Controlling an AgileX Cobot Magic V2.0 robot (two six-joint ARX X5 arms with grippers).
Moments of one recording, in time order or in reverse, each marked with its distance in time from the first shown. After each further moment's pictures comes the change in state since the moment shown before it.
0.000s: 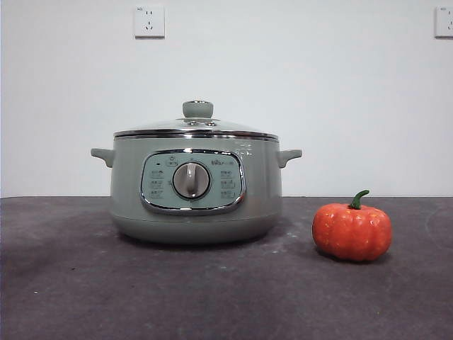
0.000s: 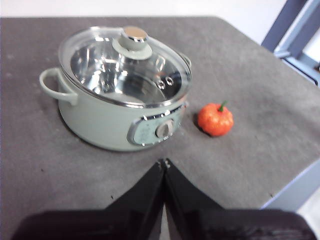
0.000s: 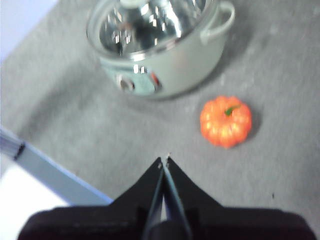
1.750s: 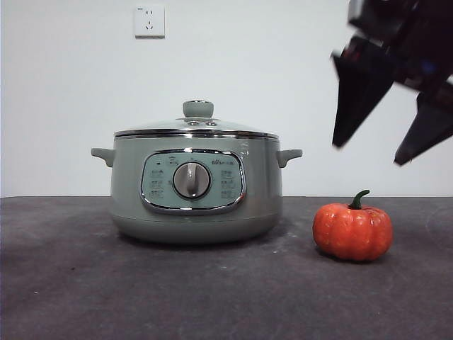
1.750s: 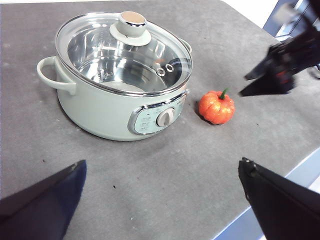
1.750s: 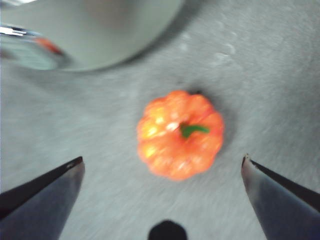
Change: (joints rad) left arm 0.000 0.014 0.012 -0.040 -0.004 0.040; right arm 0.200 0.650 0.006 0.360 0.306 -0.023
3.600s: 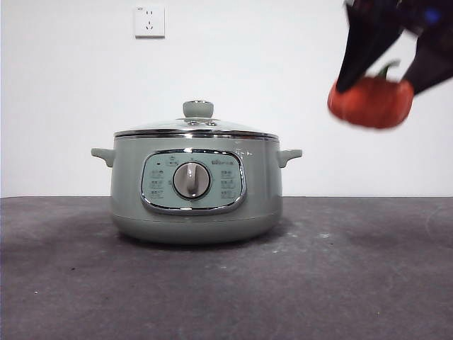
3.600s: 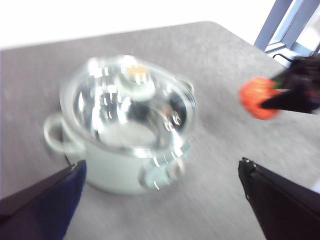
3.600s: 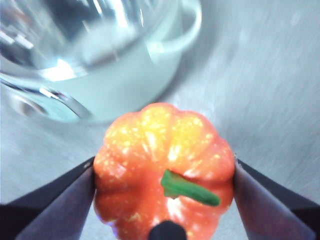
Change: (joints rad) left arm -0.093 0.300 0.180 0.213 -0.044 -0.012; right arm 0.012 -0.220 0.000 0.052 0.035 0.033
